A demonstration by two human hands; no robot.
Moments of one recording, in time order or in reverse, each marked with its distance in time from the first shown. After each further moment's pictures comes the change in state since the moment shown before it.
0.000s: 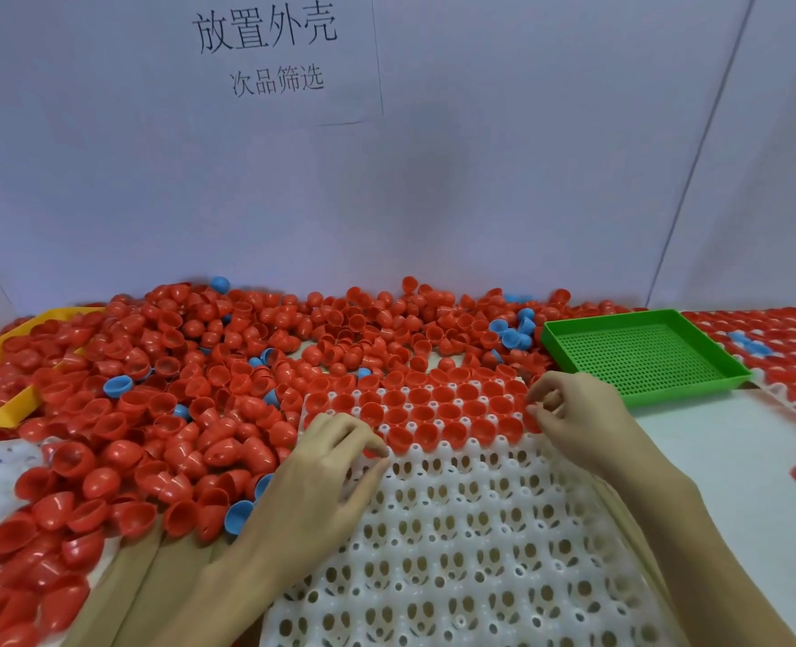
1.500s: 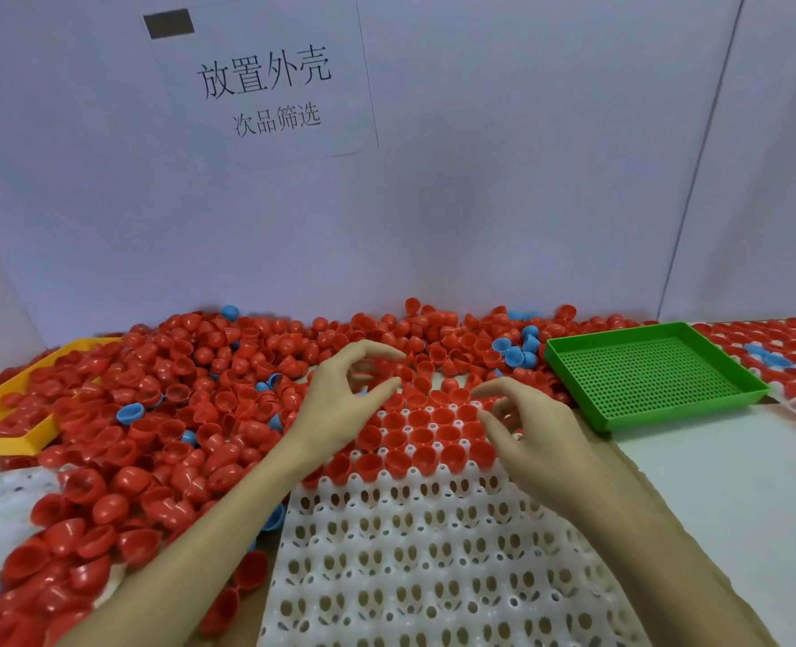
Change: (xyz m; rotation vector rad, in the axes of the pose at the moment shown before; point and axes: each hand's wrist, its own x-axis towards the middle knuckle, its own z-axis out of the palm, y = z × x) left_hand 0.105 -0.018 0.003 -0.403 0.113 -0.162; right_hand -0.015 -0.038 0.009 0.360 0.021 -0.145
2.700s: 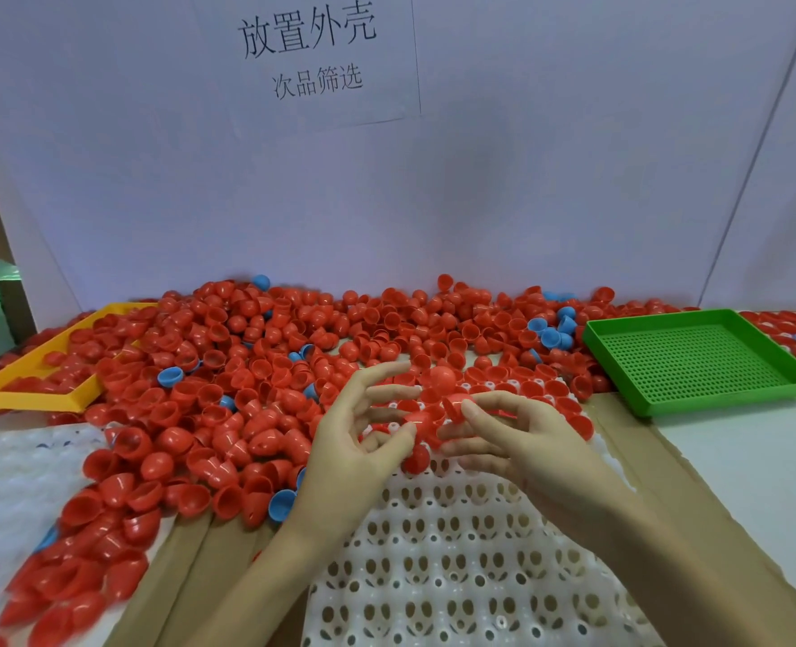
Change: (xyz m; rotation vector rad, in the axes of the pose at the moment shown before) left_hand -0.097 0.030 -0.011 -0.337 0.097 -0.170; right_hand -0.023 -0.048 0.028 0.935 -0.346 0.351
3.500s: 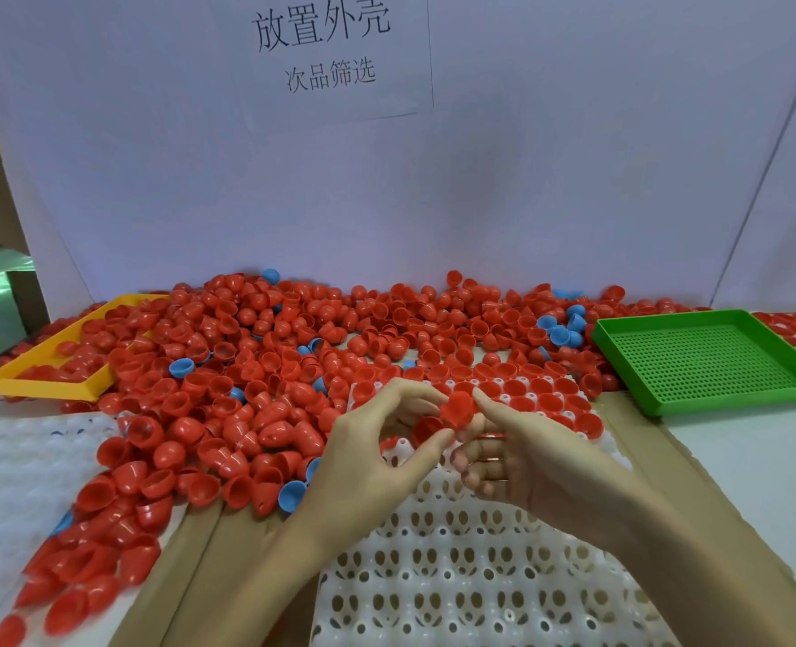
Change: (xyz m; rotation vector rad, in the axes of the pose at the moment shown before) left_hand -0.003 0.003 -0.005 0.282 -0.118 0.223; right_hand 0.001 -0.001 -0.001 0.153 -0.241 0.261
